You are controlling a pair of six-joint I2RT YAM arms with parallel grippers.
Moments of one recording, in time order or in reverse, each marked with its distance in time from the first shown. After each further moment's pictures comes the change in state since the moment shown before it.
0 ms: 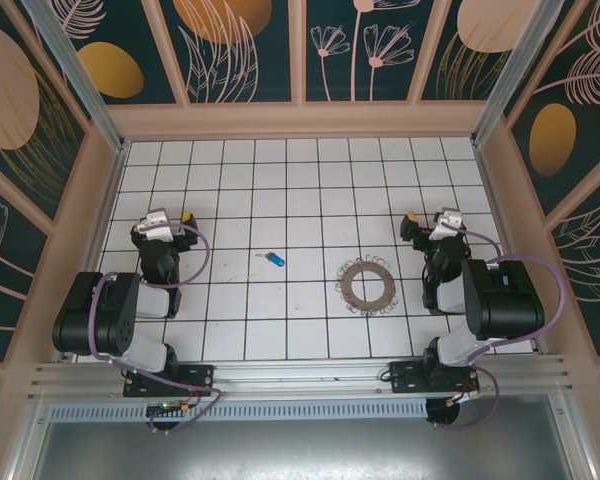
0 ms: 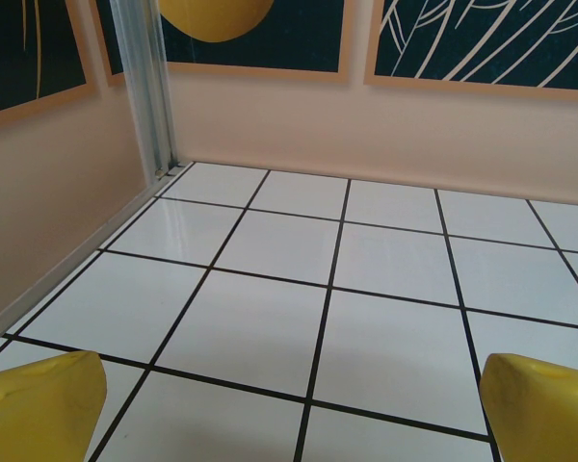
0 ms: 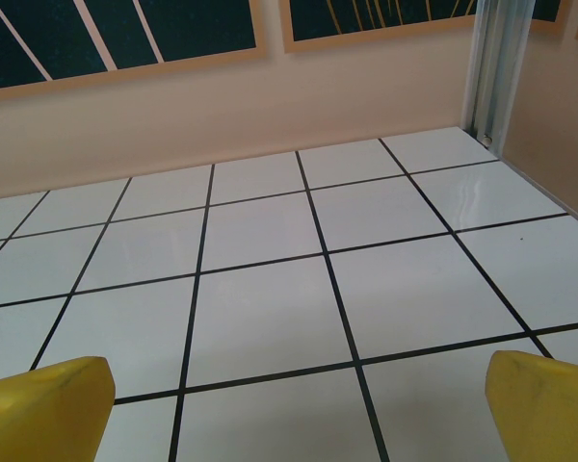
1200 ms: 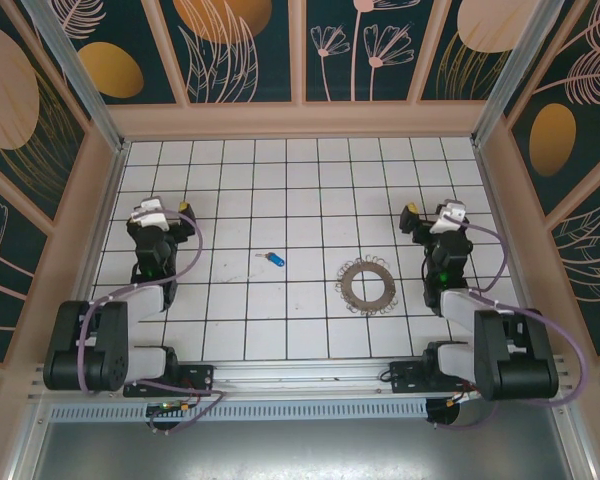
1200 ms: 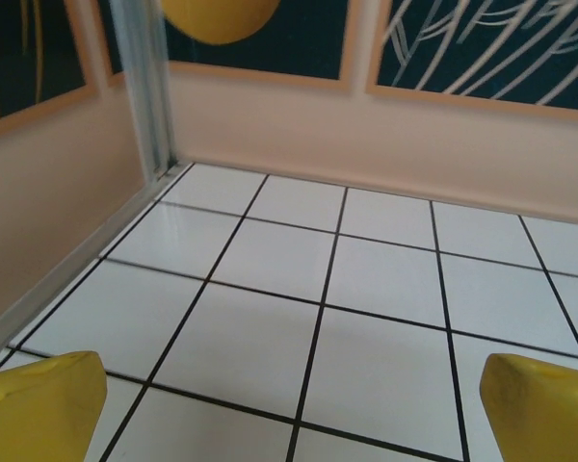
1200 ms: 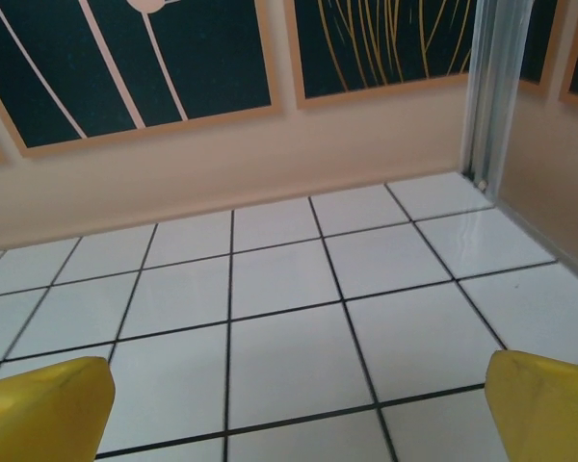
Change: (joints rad) left arm 0.000 -0.217 0.127 -0.404 -0.023 -0.074; right arm 0.077 -0.354 0.073 -0.408 0.081 0.064
